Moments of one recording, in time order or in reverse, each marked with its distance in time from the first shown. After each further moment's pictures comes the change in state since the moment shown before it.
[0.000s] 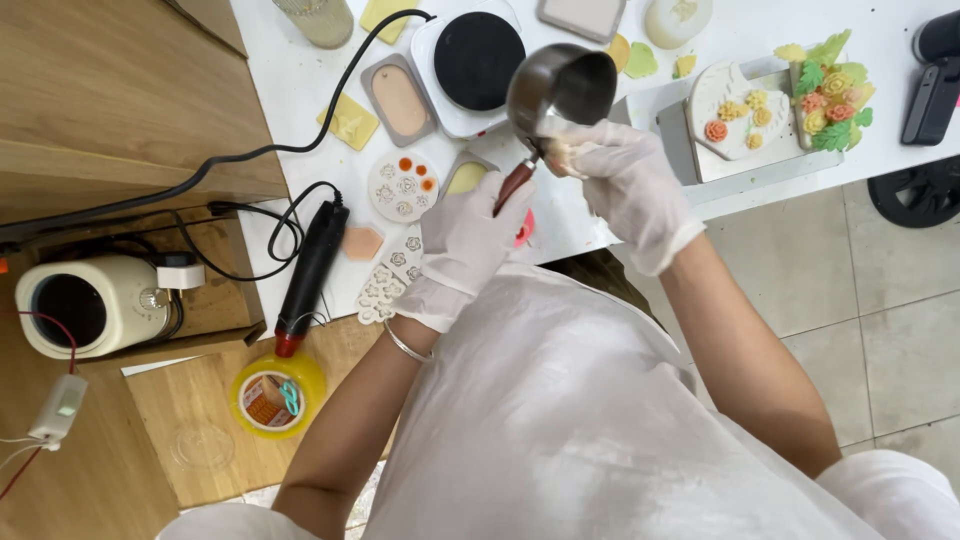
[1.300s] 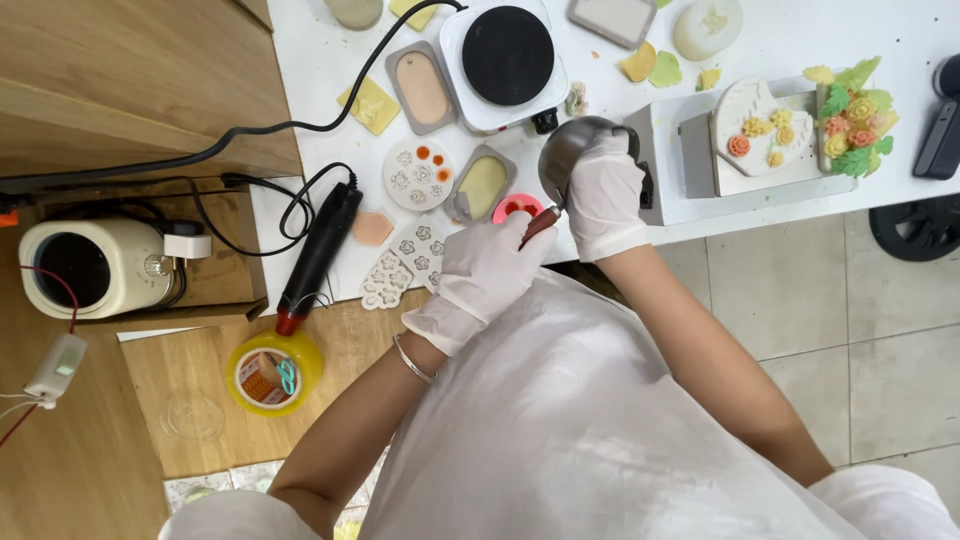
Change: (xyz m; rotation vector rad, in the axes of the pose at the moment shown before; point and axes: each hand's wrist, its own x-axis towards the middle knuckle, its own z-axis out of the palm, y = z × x) left_hand -0.032 -0.010 0.019 -0.151 -0.157 -0.119; right_hand 0.057 0.100 -0.020 -1.499 0.289 -0.842
